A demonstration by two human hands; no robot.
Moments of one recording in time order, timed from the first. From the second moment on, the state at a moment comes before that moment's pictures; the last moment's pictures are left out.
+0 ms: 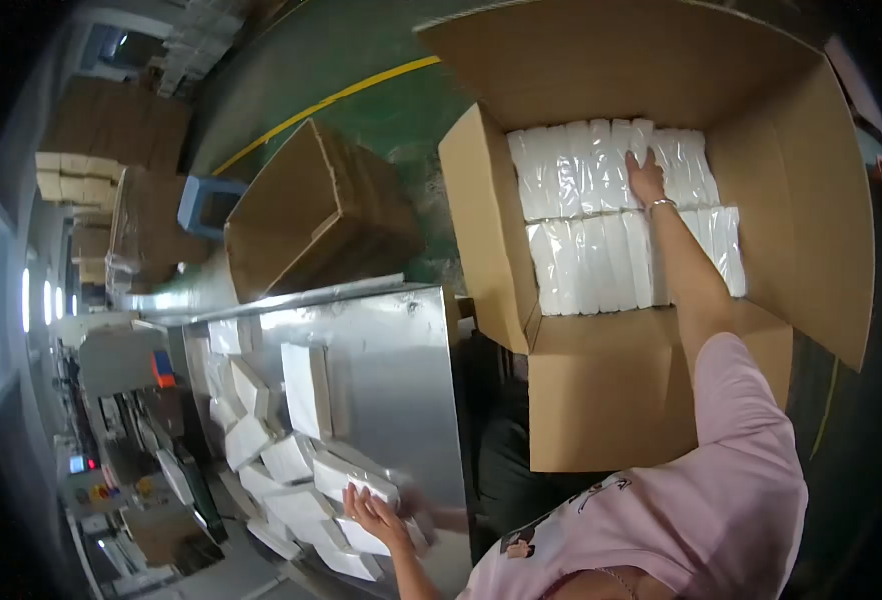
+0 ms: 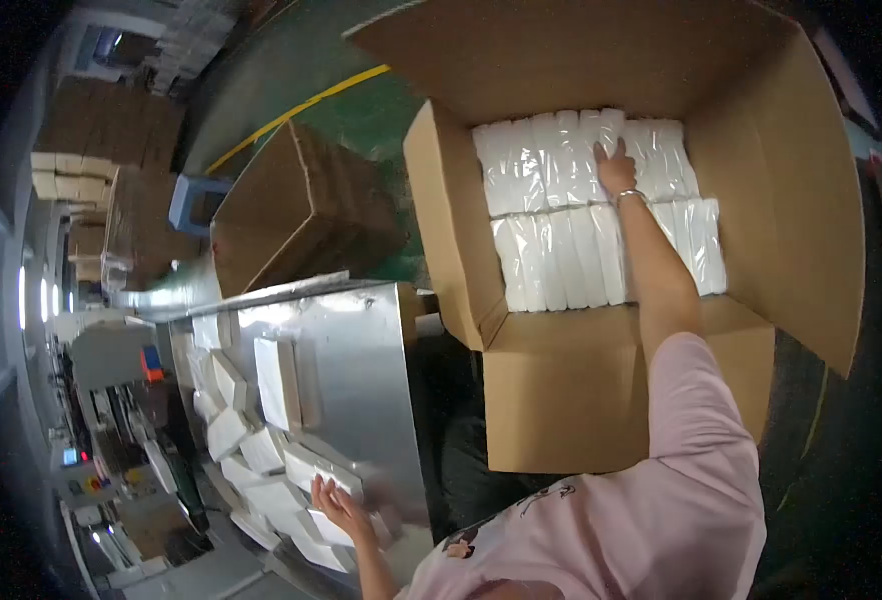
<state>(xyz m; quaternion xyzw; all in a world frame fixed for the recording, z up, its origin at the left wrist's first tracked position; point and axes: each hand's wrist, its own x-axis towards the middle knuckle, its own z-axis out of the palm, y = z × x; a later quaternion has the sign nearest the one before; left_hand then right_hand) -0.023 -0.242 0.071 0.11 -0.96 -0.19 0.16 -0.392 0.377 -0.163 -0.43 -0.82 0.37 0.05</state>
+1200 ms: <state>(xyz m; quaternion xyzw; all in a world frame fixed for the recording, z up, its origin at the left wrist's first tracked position) 0.086 -0.337 0.115 0.32 -0.28 -0.86 0.29 -0.168 -0.207 0.140 0.36 -0.64 0.56 -0.39</state>
